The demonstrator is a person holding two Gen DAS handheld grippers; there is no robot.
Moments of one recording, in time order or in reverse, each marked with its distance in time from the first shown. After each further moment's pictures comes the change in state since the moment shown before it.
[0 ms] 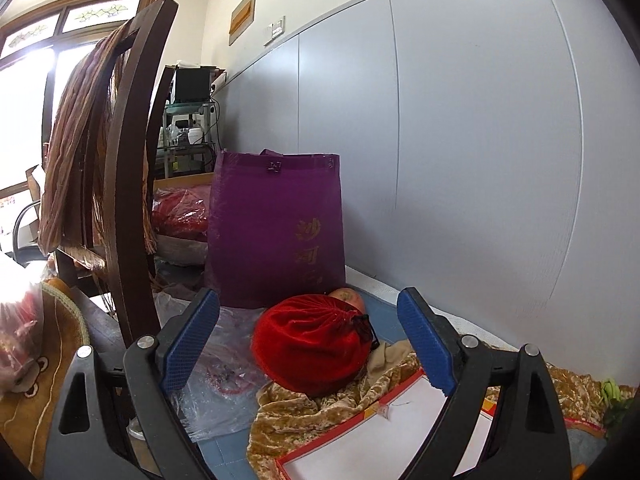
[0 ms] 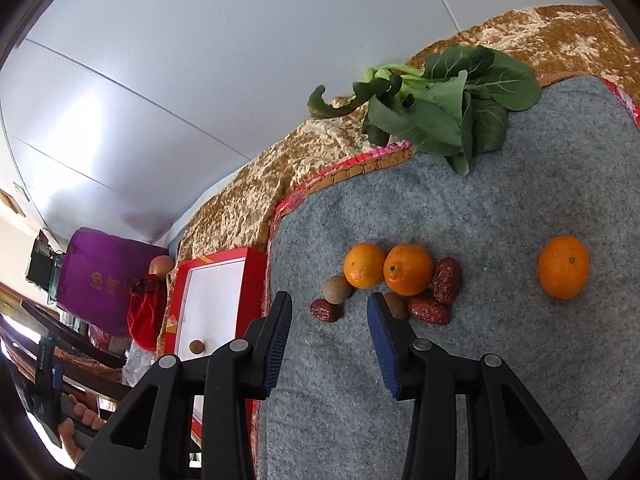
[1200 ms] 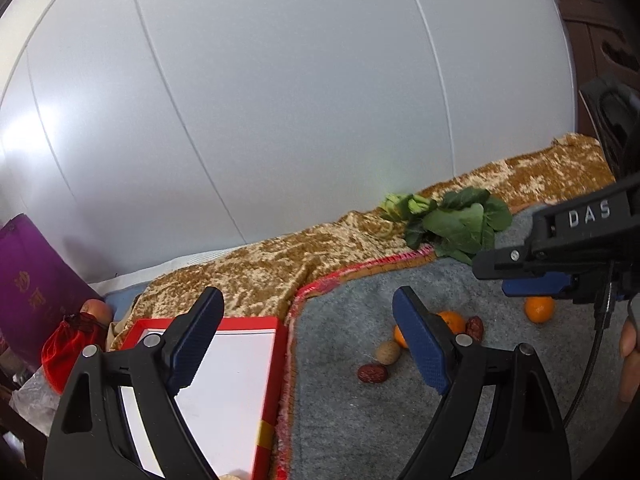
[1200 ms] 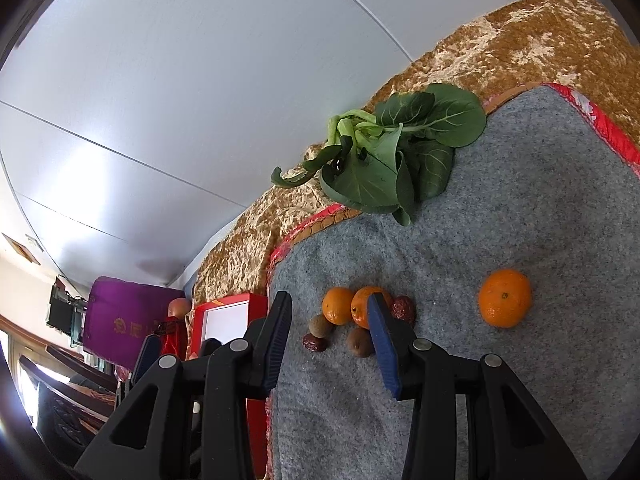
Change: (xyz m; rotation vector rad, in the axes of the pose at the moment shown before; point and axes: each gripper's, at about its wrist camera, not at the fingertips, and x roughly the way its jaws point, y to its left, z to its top) left arm -0.133 -0.263 -0.133 0.655 0.102 -0.694; right arm -0.048 -0.037 0.023 0.128 -0.089 0.054
